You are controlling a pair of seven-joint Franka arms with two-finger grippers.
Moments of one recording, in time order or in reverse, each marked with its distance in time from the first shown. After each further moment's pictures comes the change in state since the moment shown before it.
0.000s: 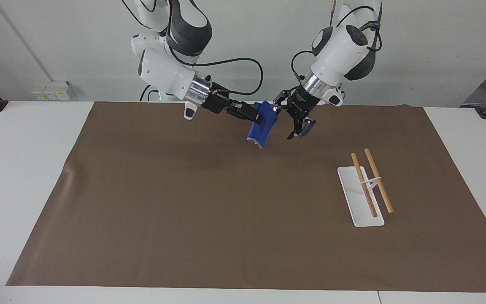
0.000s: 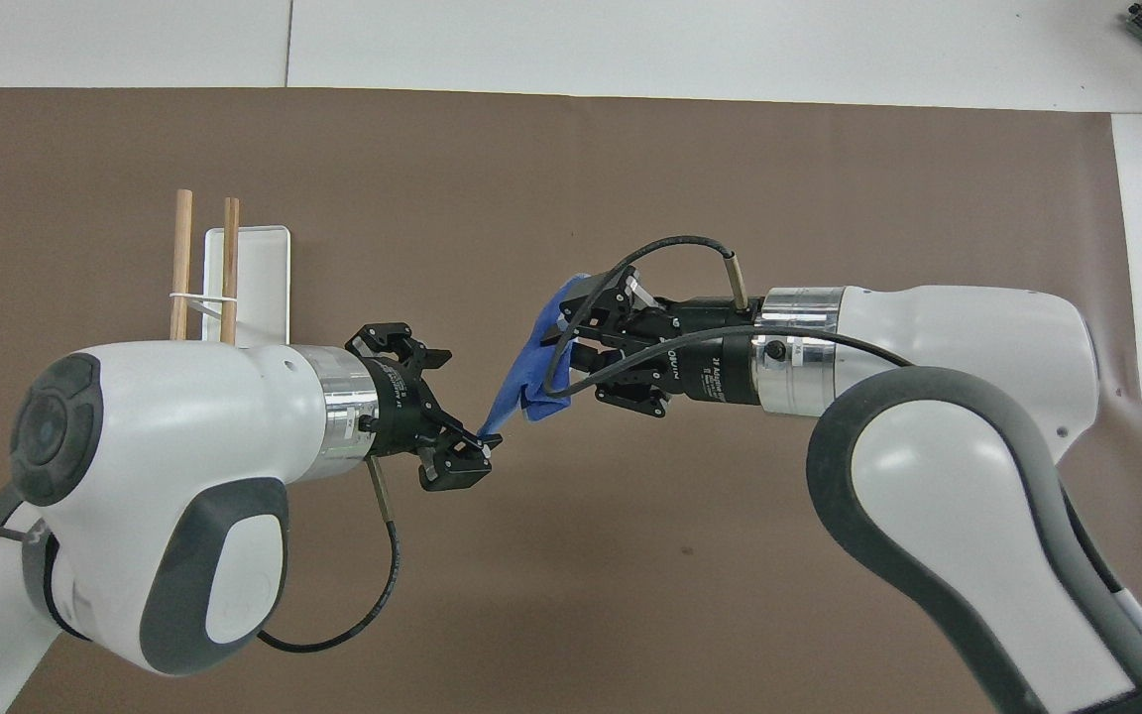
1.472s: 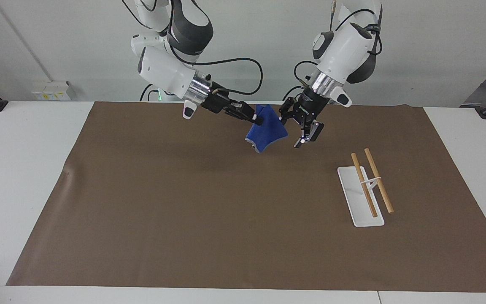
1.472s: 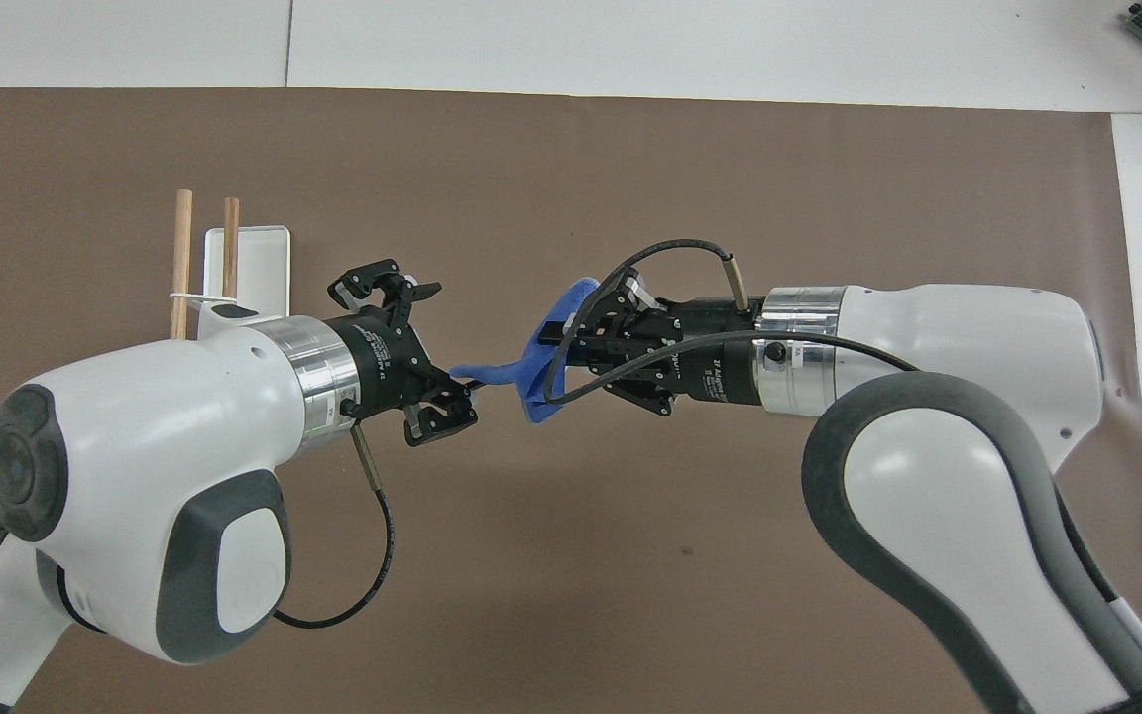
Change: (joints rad) left arm -0.004 0.014 -0.004 -0.013 0.007 0.237 0.212; right arm 0.000 -0.003 0.000 0.001 -0.029 0.004 0.000
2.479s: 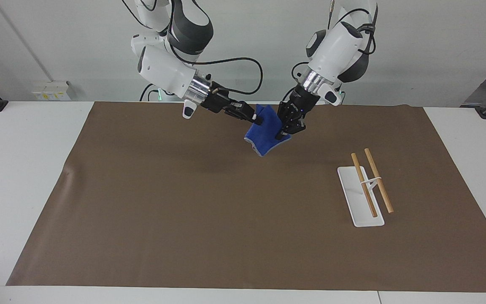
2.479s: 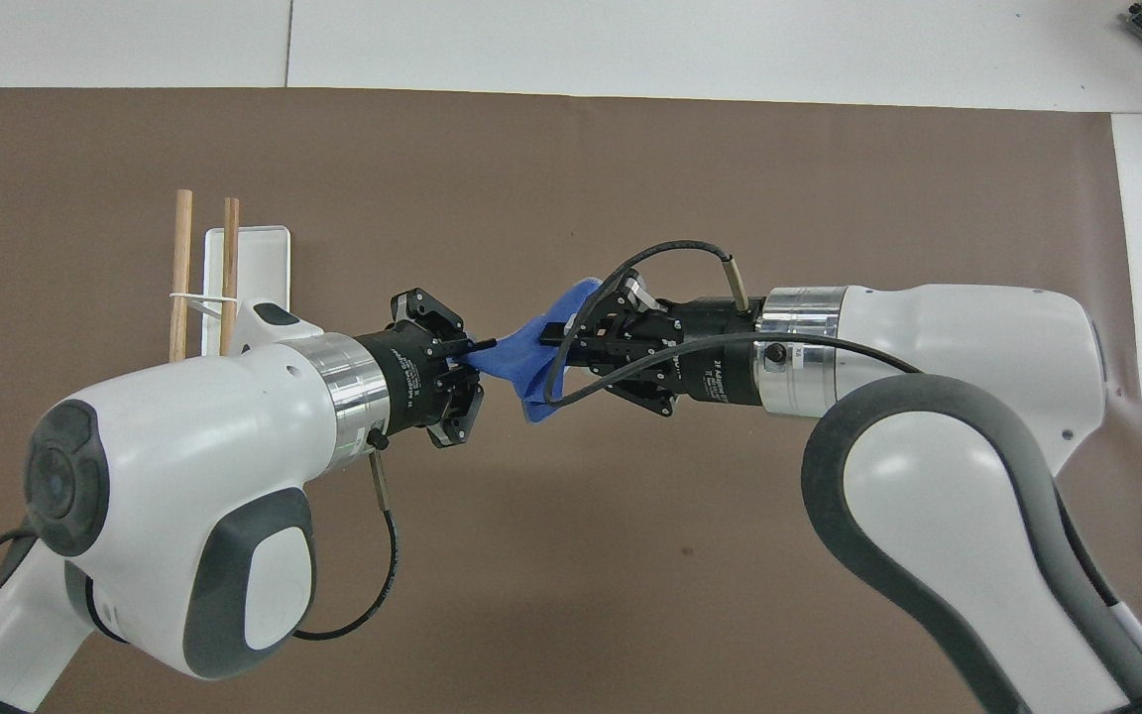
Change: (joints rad) left arm -0.030 0.000 0.002 -0.009 0.001 0.000 0.197; right arm 0.000 -0.003 0.000 0.000 -0.010 0.000 0.000
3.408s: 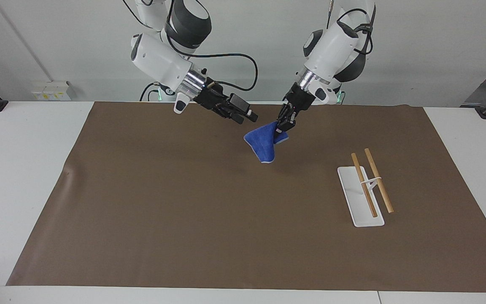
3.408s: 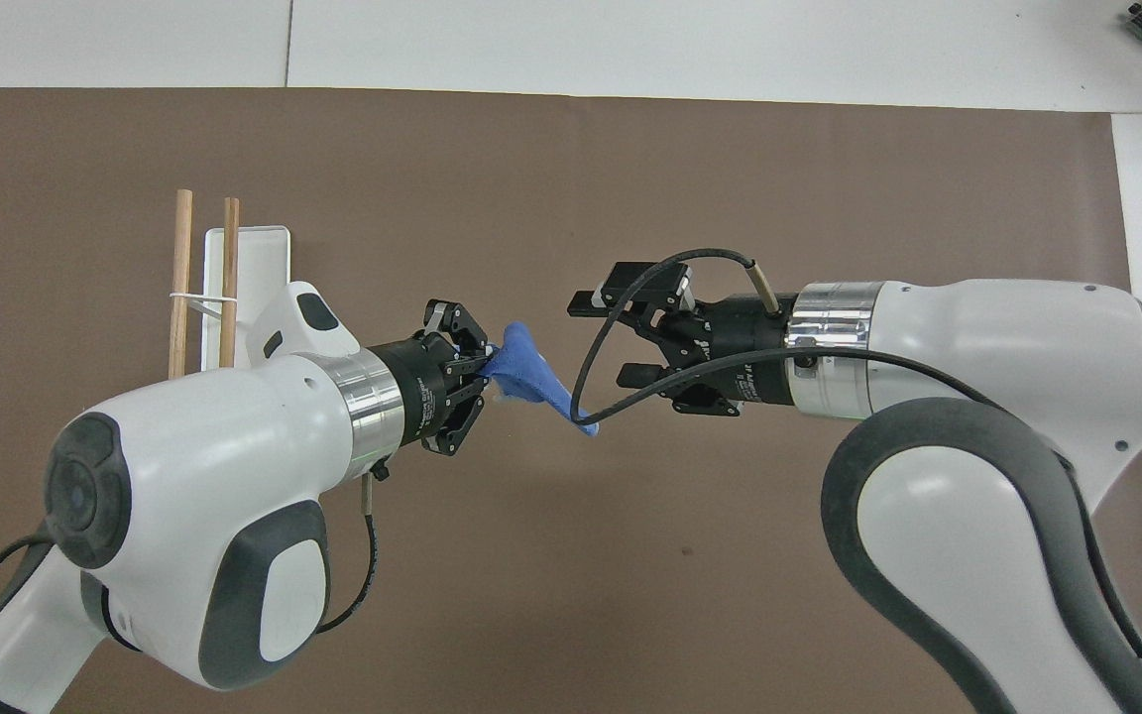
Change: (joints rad) left arm -0.012 -0.003 -0.010 -0.007 0.001 0.008 0.420; right arm -0.036 -0.043 -0.007 -0.002 -0.207 -0.023 0.001
